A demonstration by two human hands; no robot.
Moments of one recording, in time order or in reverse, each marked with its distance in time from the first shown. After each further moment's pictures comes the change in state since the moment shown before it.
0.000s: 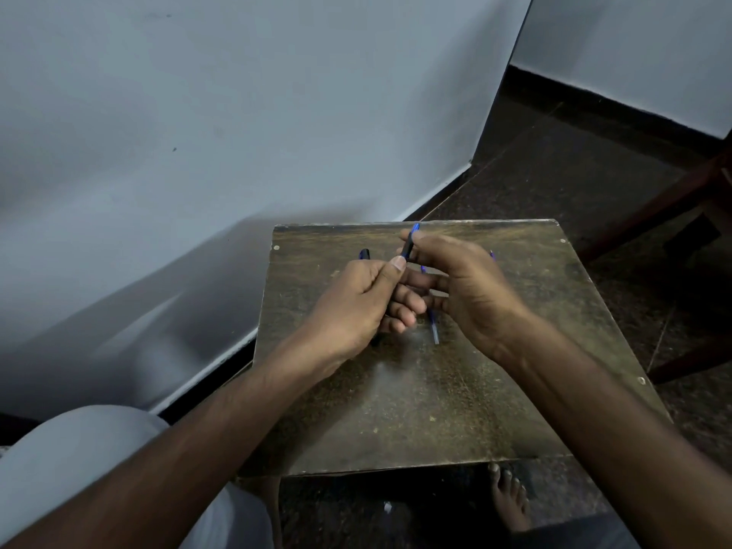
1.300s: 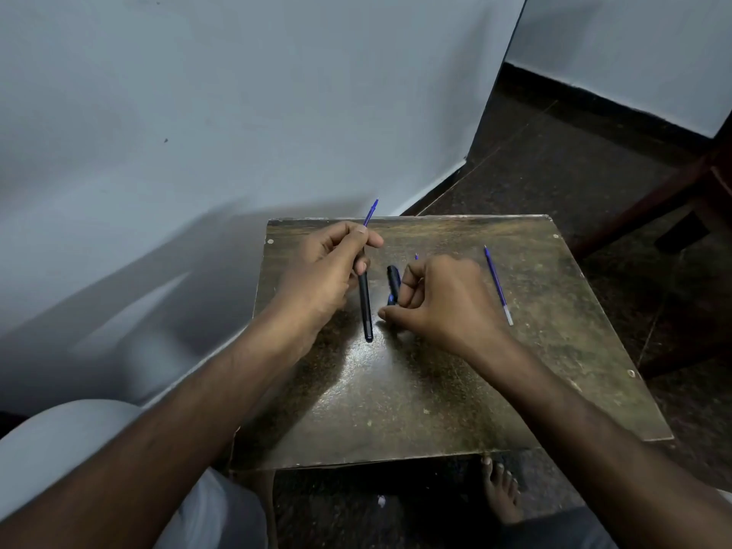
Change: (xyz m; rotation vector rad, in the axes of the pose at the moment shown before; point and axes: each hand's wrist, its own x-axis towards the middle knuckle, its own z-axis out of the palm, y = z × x) left_hand 0.002 0.013 -0.021 0.044 0.251 0.076; right_hand -0.008 0.018 0.004 -1.072 0.088 -0.278
